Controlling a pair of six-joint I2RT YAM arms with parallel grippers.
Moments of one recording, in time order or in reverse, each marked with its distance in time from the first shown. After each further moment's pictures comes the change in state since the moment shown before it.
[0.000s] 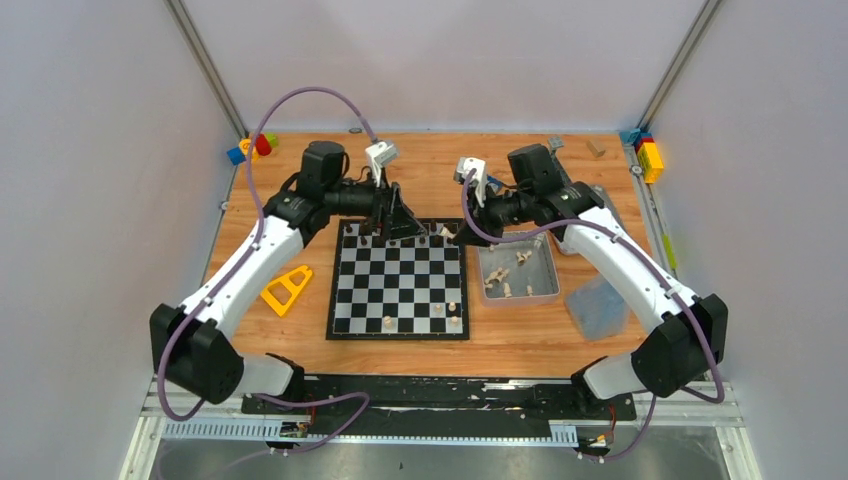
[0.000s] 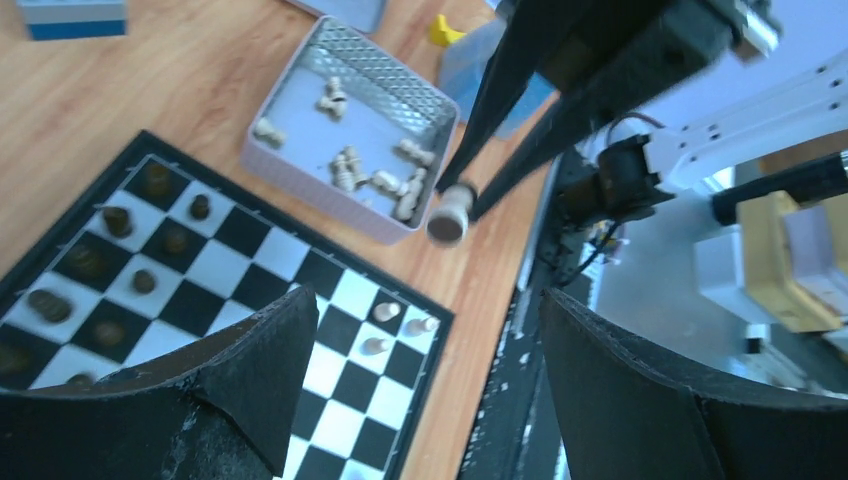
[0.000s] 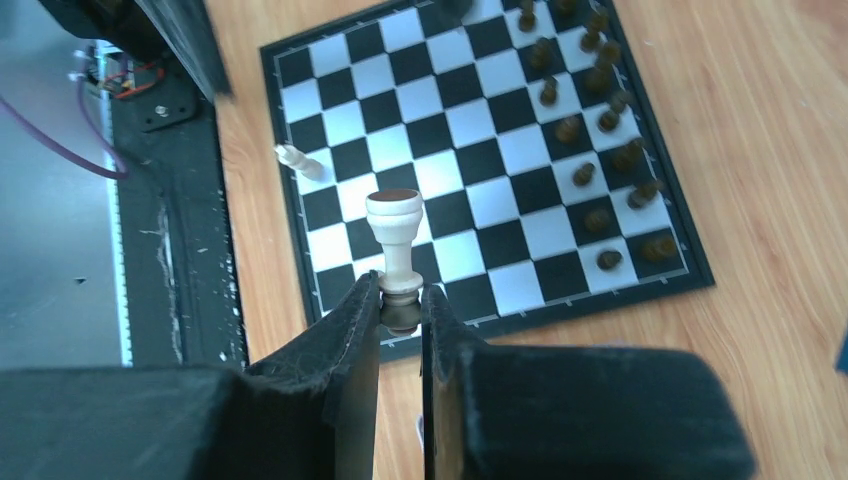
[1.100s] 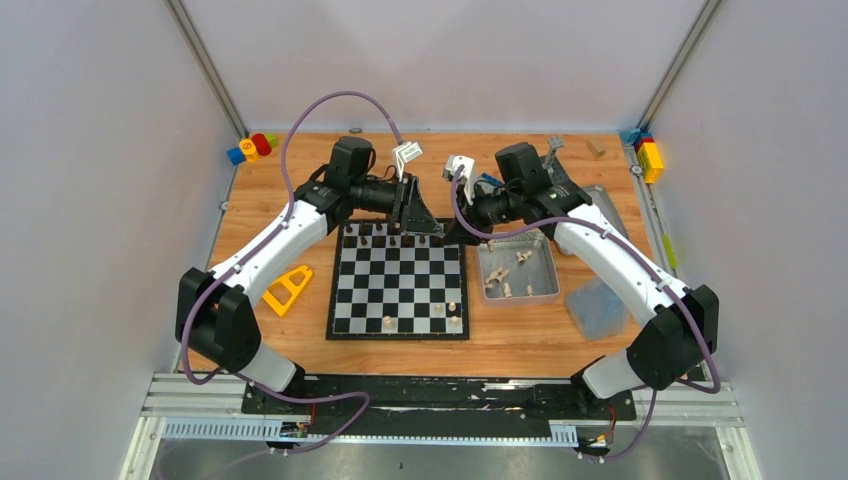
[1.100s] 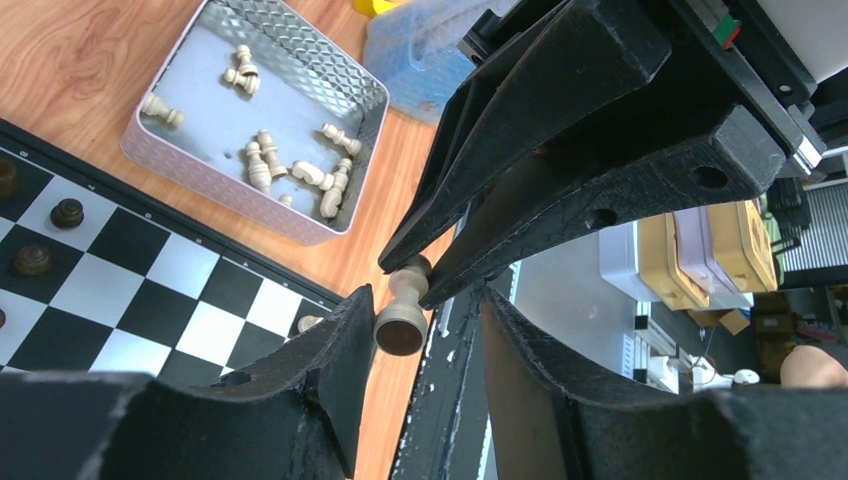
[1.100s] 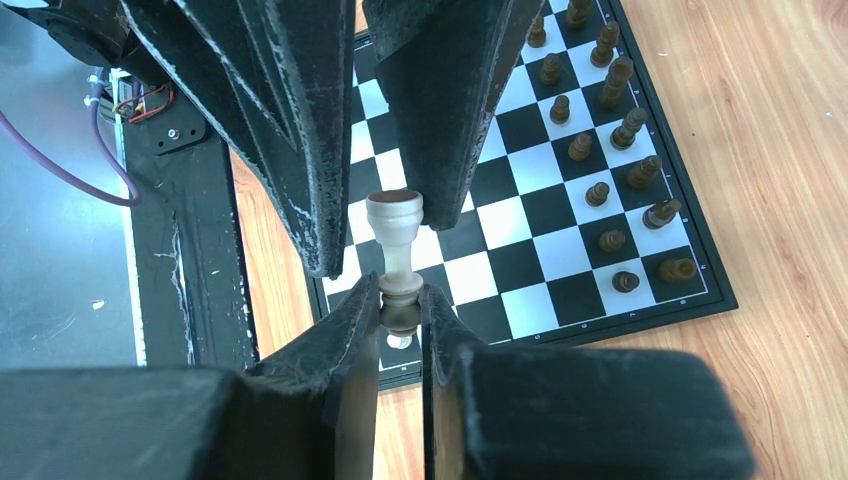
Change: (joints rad) left arm -0.090 0.200 0.086 0.065 0.119 -0.192; right arm 0.074 0.052 0.044 0.043 0.021 0.089
